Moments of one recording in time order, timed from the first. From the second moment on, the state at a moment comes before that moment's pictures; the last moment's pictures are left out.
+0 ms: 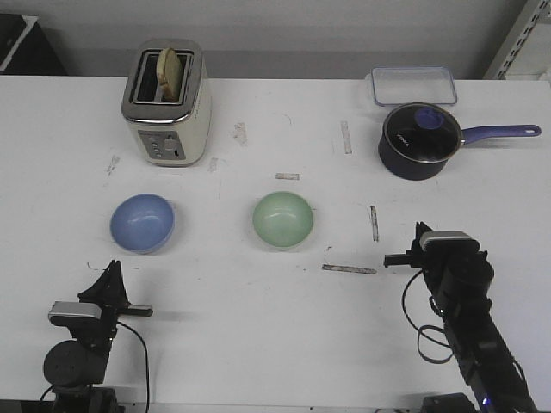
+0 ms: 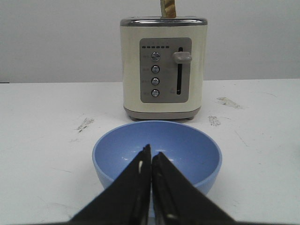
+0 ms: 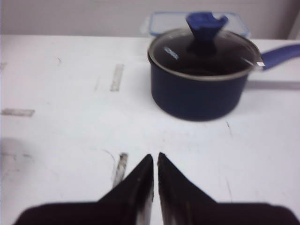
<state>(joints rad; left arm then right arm) -0.05 0.01 0.03 0.14 -0.03 0.01 0.11 0.81 0.51 -0.02 0.03 0.06</state>
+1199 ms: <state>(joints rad) -0.05 0.01 0.03 0.14 -0.03 0.01 0.10 0.22 0.37 -0.05 0.03 0.06</state>
